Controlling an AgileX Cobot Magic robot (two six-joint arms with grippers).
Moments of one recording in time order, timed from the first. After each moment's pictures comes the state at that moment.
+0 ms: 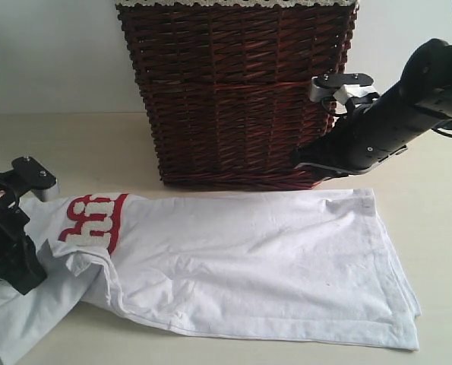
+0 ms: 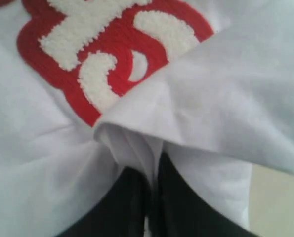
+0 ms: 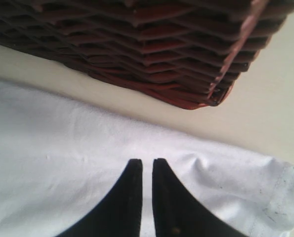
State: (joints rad) left arm -0.15 1.71 -0.83 -0.34 0.69 0.89; right arm 0.11 1.86 -1.14 0.42 0.48 -0.36
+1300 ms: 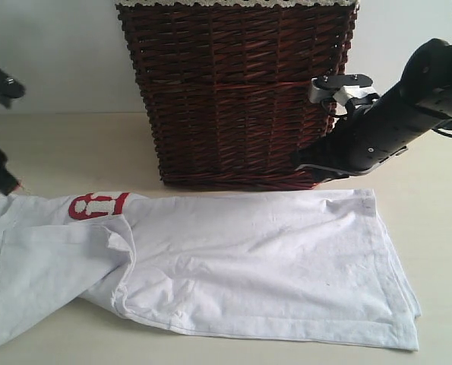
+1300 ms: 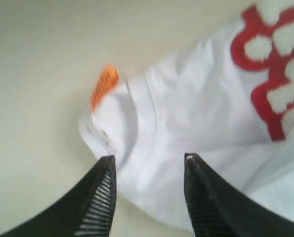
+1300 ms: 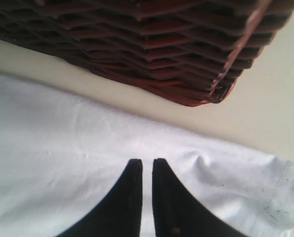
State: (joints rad) left arm -0.13 1.66 -1.11 0.18 0.77 0.32; right arm 0.11 1.86 -1.14 0.42 0.49 -0.37
